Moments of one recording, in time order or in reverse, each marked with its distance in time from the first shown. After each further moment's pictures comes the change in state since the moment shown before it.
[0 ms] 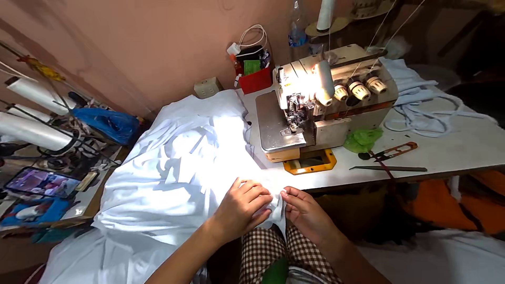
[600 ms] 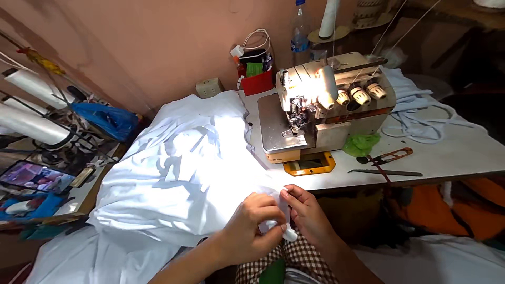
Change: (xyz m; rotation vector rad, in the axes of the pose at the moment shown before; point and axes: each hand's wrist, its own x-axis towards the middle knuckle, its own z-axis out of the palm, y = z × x) left_hand 0.014 0.039 -0.019 -0.617 0.002 -0.192; right_hand 0.002 0.010 -0.001 -0.237 0.031 -0.284
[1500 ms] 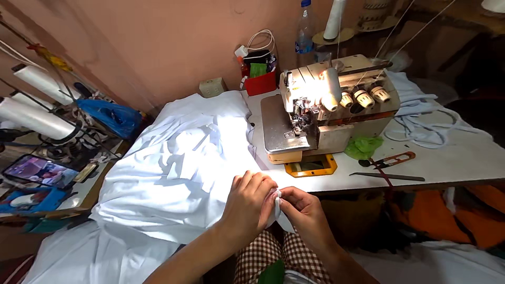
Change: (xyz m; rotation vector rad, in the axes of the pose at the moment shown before) left_hand 0.015 0.000 -0.001 0.623 0.168 -0.112; right_hand -0.008 -0.012 0.013 -0.210 -0.098 -0.348
